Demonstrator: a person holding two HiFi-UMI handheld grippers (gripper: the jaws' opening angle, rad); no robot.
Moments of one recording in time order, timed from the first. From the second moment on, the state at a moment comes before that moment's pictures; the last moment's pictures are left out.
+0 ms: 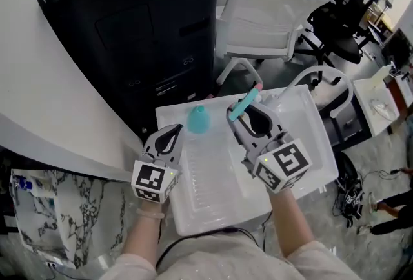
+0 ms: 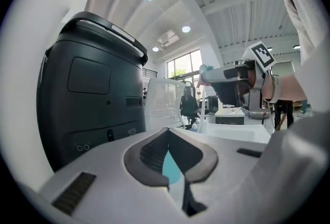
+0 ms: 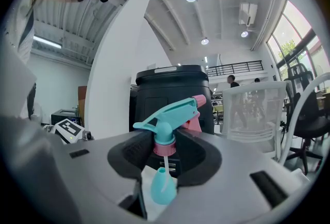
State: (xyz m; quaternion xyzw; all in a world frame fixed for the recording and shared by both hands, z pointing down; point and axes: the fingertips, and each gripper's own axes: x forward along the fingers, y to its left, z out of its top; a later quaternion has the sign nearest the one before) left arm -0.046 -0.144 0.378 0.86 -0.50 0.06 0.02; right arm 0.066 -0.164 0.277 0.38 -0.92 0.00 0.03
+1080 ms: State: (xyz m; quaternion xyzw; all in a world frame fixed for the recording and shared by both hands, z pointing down) left arm -0.089 -0.038 0.377 0.80 -0.60 0.03 0.02; right arm 0.100 -0.088 0.333 0.38 -0.92 0.04 0.05
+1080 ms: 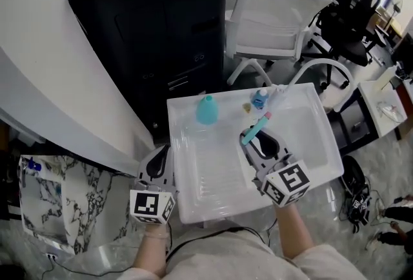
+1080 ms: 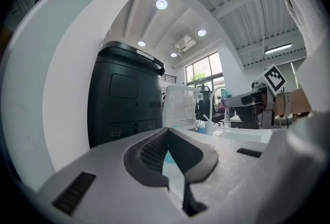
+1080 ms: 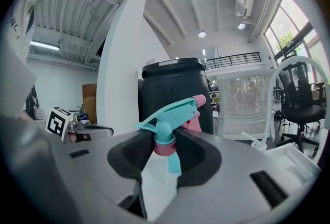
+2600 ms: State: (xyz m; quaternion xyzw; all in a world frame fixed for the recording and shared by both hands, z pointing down) left arm -0.087 0.099 0.358 0.79 -0.61 -0.02 0.03; right arm 0.123 0.048 0.329 0.40 -0.92 0.05 0.03
